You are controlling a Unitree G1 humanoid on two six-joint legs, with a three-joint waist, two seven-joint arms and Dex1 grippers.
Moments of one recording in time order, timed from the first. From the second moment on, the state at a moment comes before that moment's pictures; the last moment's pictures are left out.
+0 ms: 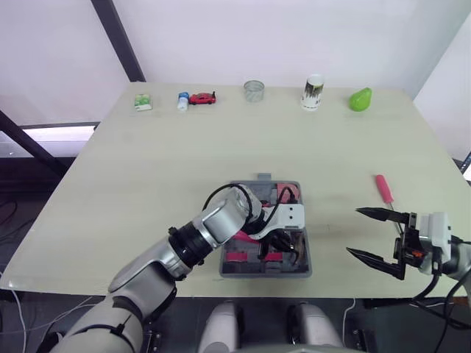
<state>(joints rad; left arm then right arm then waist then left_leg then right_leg) -0.81 0.41 -0.79 0.06 0.02 0.76 -1.24 0.18 -0.71 -0.25 -0.27 0.55 -0.01 1.19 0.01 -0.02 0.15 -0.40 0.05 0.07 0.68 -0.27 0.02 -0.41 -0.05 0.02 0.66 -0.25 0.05</state>
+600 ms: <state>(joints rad) -0.92 0.31 -0.85 0.18 0.06 0.89 -1.27 0.17 -0.68 -0.24 -0.27 0.53 -0.03 1.16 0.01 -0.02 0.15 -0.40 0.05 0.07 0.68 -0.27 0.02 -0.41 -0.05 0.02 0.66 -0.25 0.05</state>
